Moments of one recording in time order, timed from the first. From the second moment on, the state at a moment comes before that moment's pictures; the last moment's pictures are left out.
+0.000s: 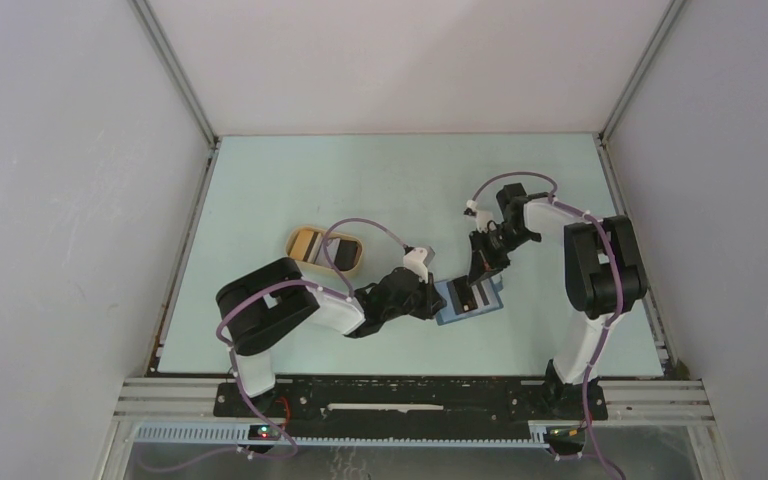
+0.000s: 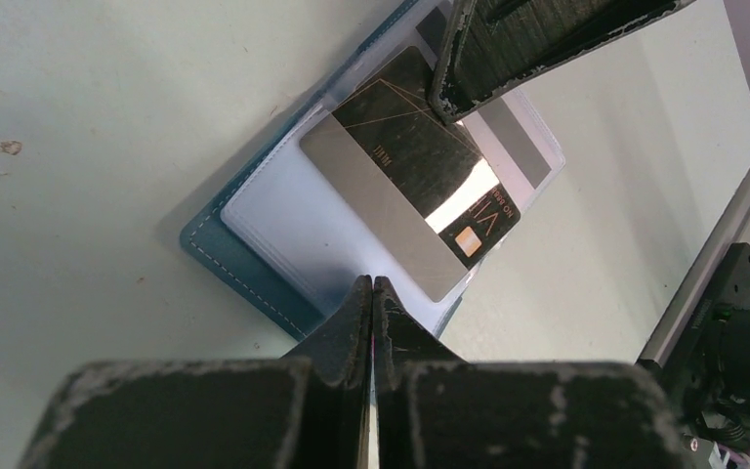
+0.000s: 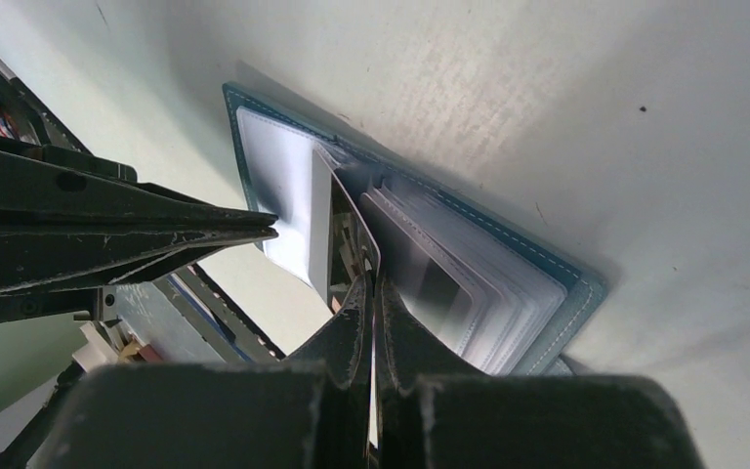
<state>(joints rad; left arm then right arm) -1.03 1.82 0.69 0.63 -0.05 -0.69 0.19 1.87 1.16 -0.80 -0.66 -0.17</state>
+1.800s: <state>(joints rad) -1.02 1.73 0.64 0.50 -0.07 -0.75 0.27 1.93 1.16 -0.74 -0.74 -0.14</state>
